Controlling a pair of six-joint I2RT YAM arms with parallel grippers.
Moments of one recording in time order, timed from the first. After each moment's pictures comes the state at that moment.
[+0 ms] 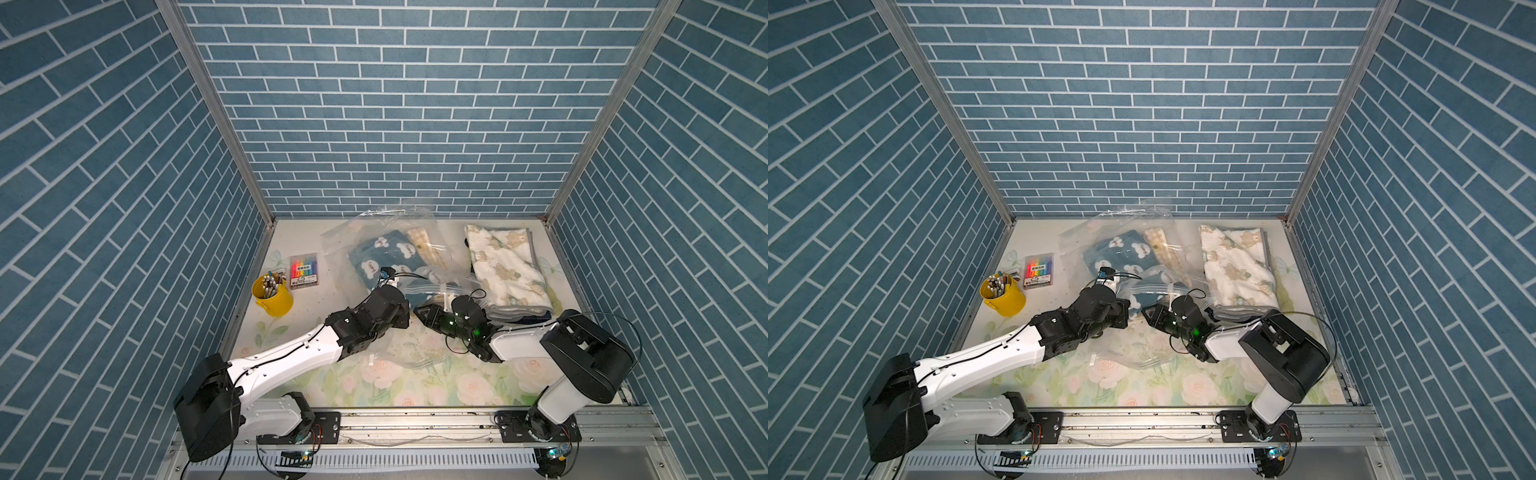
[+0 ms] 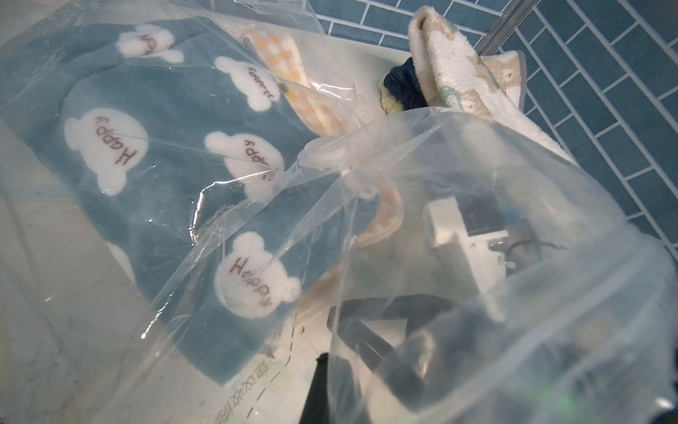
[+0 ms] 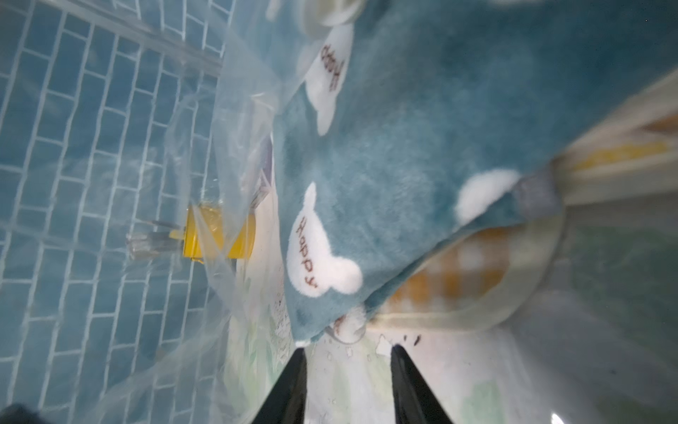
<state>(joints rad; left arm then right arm) -0.91 1.25 0.83 -0.23 -0.26 -0.65 0.81 1.64 0.51 0.70 -0.17 1.10</state>
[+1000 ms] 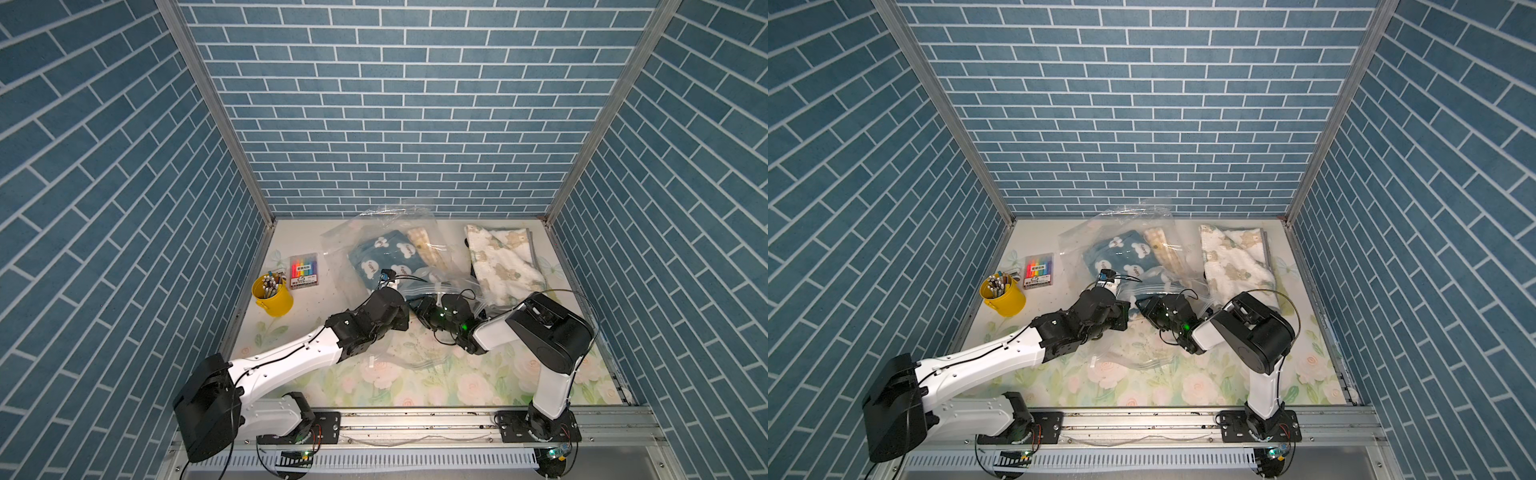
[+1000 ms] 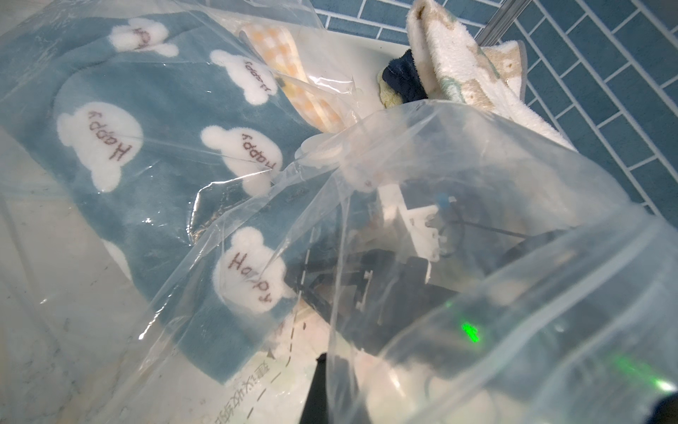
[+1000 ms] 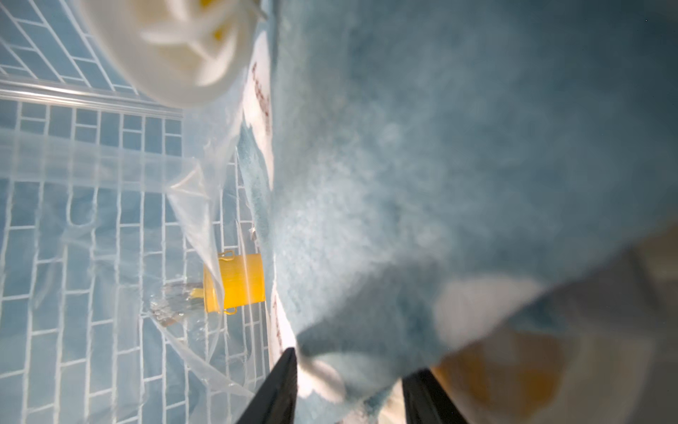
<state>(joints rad) -0.91 1.25 0.81 -0.22 -0.25 -0.63 0.79 1.86 0.62 0.84 -0.19 1.31</state>
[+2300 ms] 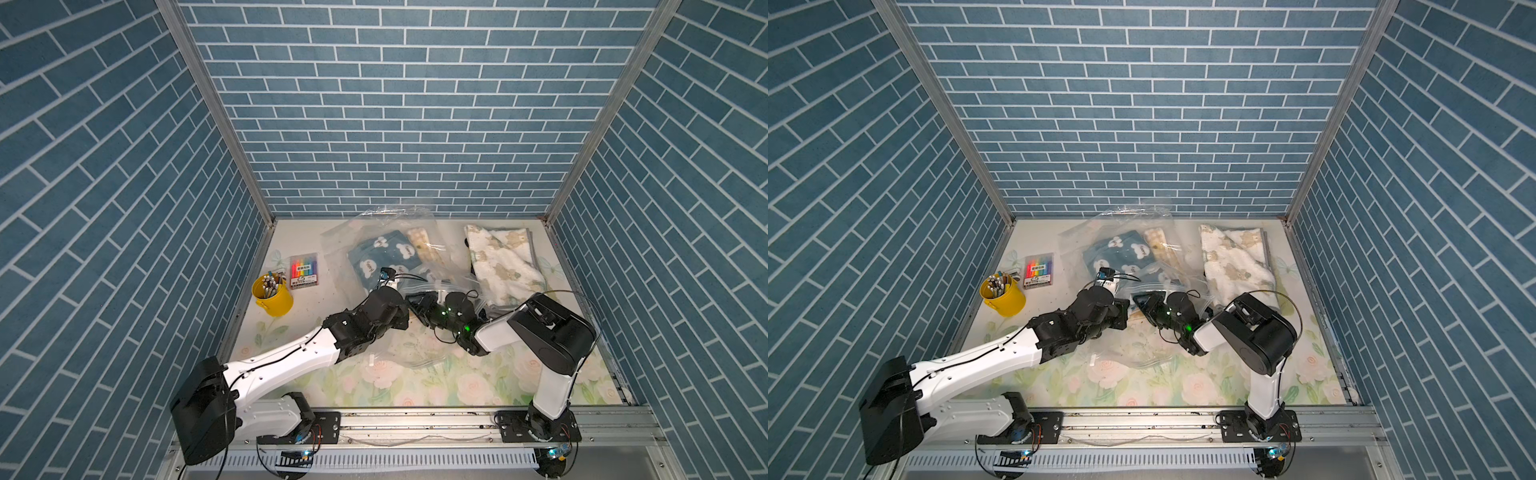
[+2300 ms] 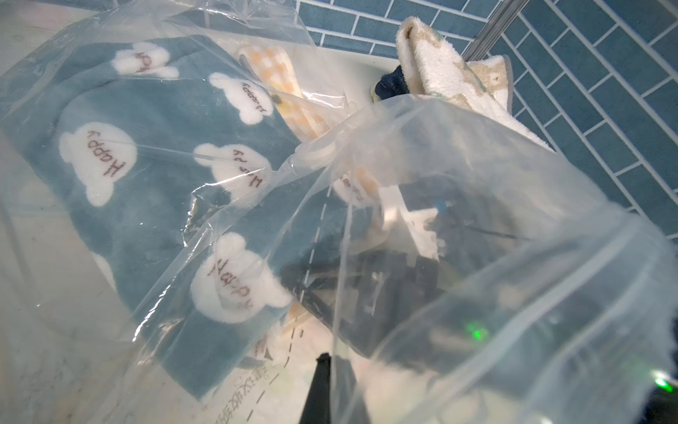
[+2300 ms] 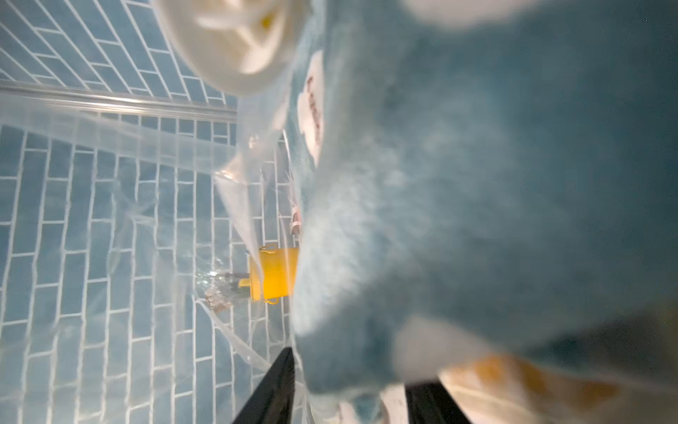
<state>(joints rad) -0.91 1.23 0.82 -0.22 -0.26 -0.61 0.78 1.85 0.57 0.97 -0.22 1.38</state>
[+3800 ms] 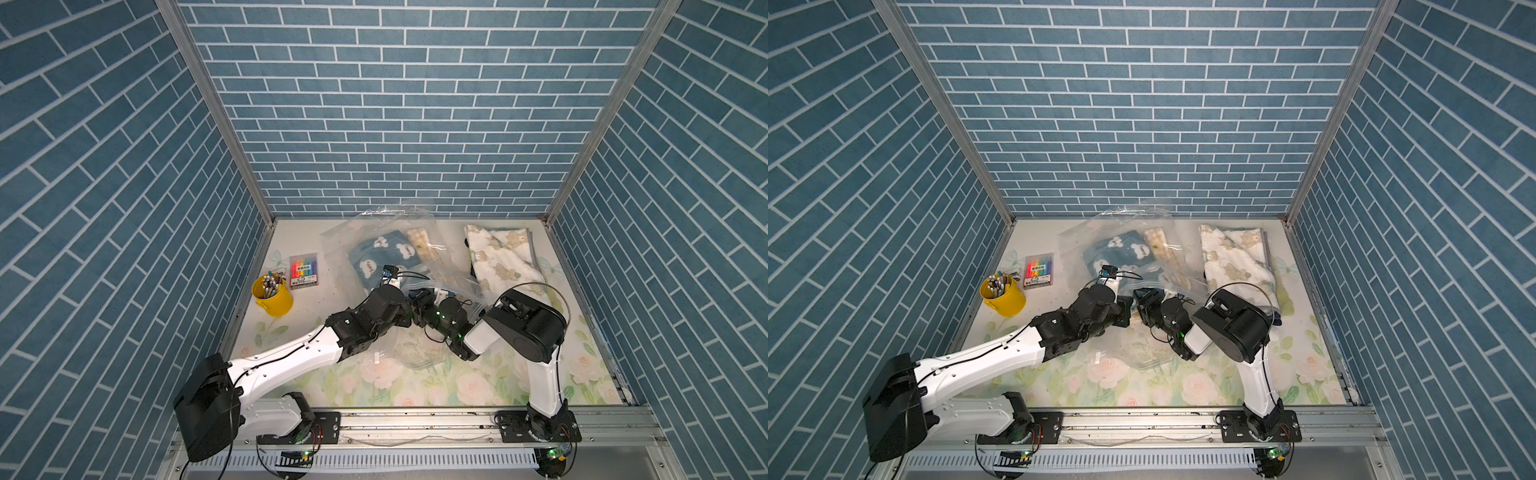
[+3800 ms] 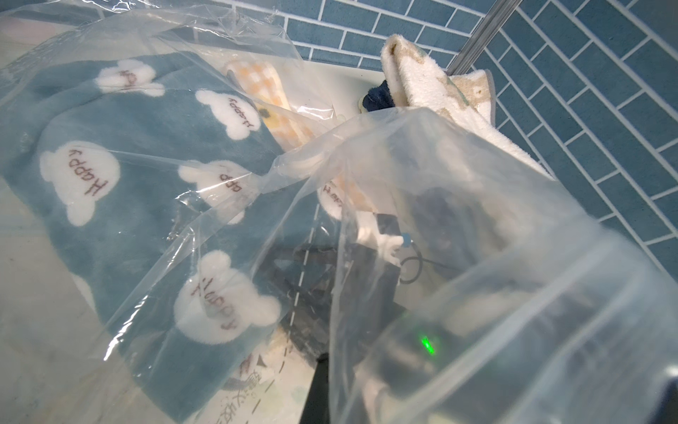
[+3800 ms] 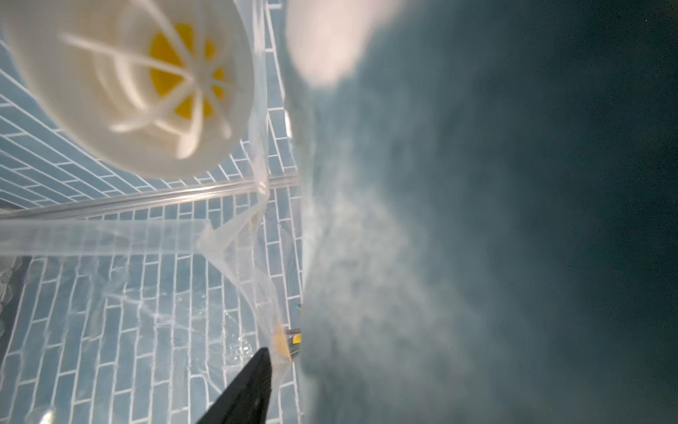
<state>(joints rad) -0.91 1.25 0.83 -0.16 -0.25 -0.60 0.86 2.04 0.65 1.24 0.00 1.65</state>
